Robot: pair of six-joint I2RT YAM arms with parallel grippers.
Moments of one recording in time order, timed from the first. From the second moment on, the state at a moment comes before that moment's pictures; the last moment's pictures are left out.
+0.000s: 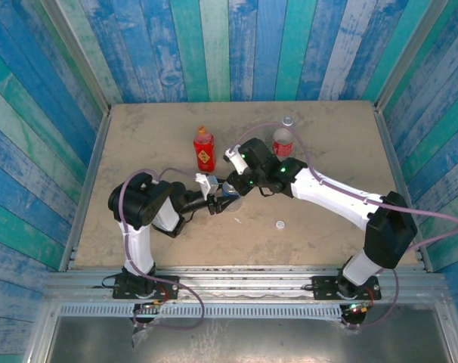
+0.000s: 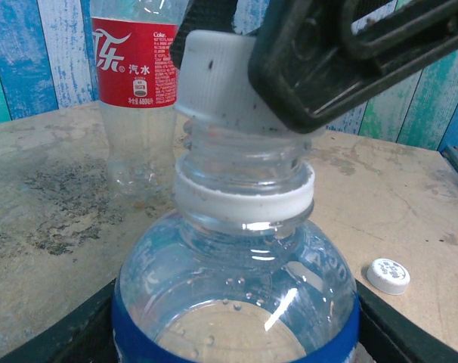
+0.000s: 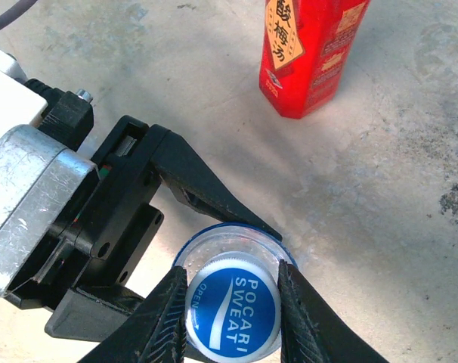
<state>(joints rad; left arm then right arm) -0.43 1.96 0.36 1.58 0.77 -0.06 0.84 1.60 1.26 -0.47 -0.05 0.08</state>
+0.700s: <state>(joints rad) -0.43 1.96 0.36 1.58 0.77 -0.05 0.84 1.64 1.30 -0.51 -0.06 0.10</state>
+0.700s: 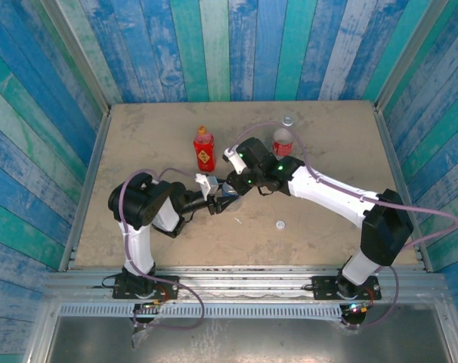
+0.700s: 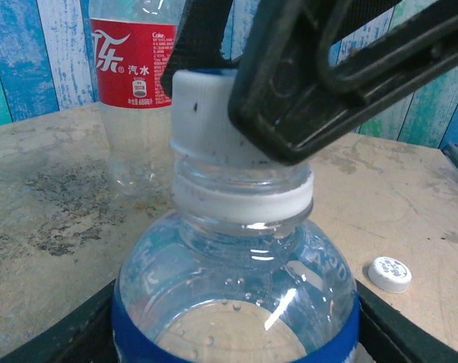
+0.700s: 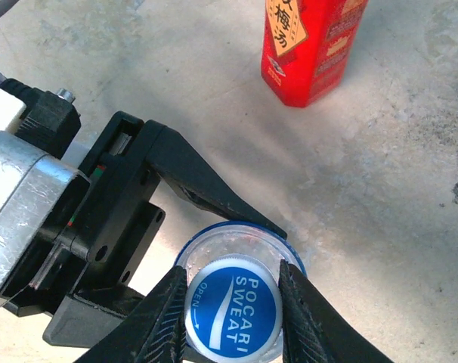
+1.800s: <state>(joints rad) -0.44 1.96 0.36 1.58 0.73 -0.04 0.90 1.63 1.25 -0.44 0.11 0.32</state>
